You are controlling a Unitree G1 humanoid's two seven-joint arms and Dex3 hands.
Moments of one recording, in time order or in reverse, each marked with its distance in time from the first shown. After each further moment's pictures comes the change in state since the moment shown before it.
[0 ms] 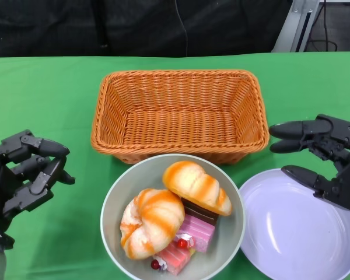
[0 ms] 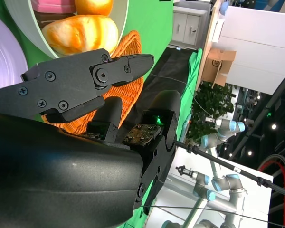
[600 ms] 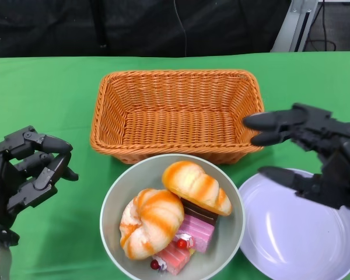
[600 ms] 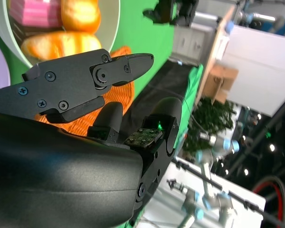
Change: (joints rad) left arm 0.000 -0.029 0.006 -0.042 0.026 0.035 0.027; right arm -0.008 -0.032 0.094 -0.263 -0.080 0.233 -0.032
